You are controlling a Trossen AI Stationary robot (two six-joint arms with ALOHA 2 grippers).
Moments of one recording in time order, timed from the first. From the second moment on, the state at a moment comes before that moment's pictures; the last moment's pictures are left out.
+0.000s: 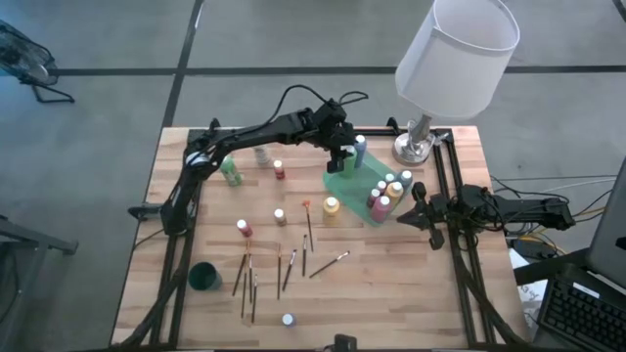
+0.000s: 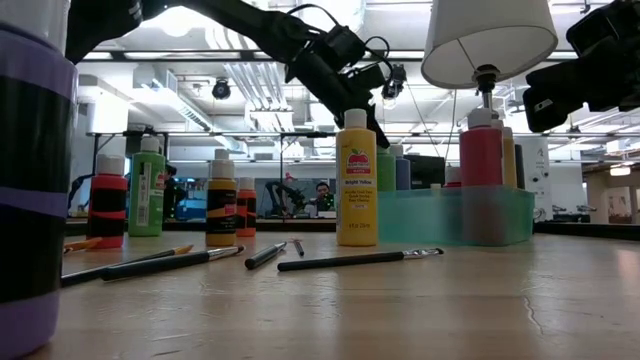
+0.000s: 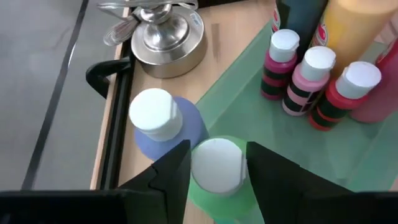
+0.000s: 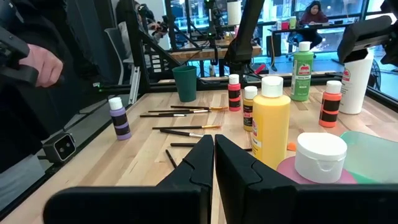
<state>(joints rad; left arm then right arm) 0.41 2.10 1.92 -0.50 0.18 0.45 0.00 0.05 0.03 -0.03 -0.18 0.13</state>
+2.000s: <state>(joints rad) 0.56 1.19 1.43 -0.90 0.05 0.13 0.00 0.05 0.03 -0.03 -0.18 0.13</state>
